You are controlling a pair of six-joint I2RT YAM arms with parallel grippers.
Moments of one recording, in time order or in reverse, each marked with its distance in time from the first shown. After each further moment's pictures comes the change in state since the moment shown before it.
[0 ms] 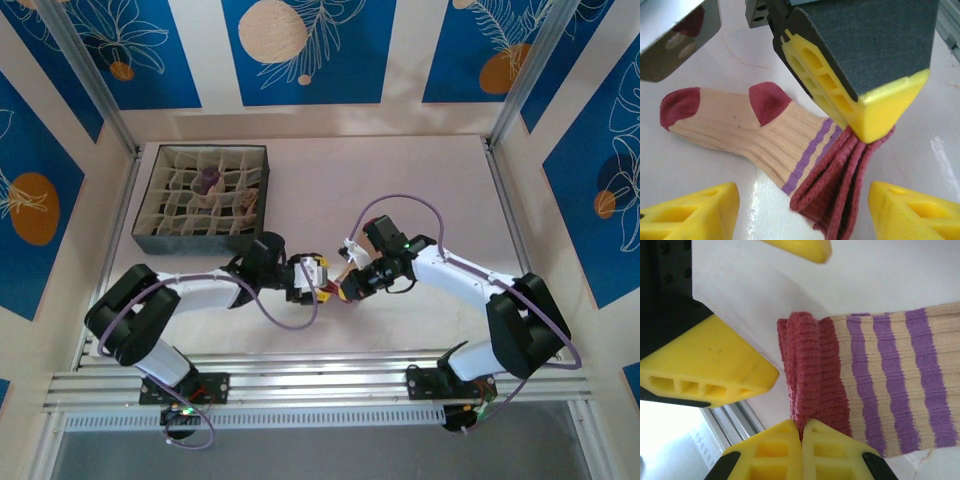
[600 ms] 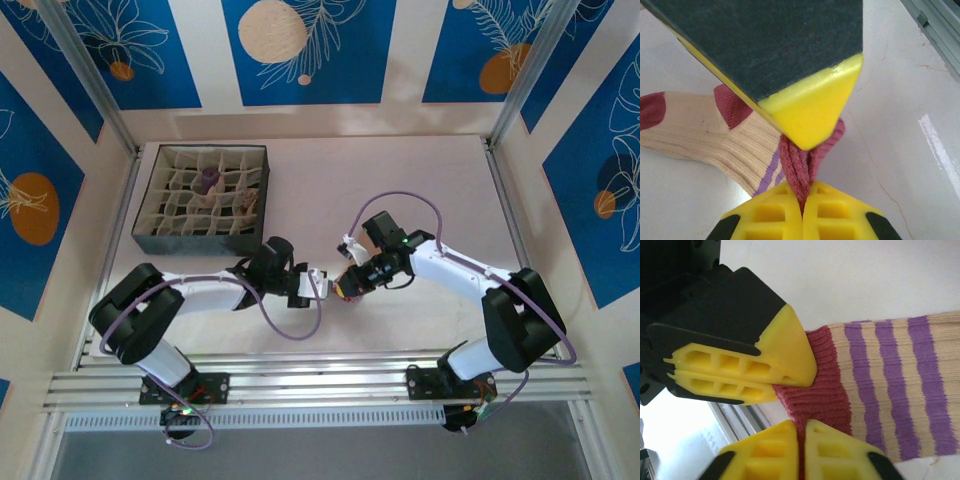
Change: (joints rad) left arm -0.053 0.023 0.027 -0.099 -0.016 0.088; right arm -0.022 0.033 0.039 -0.019 -0.039 0.005
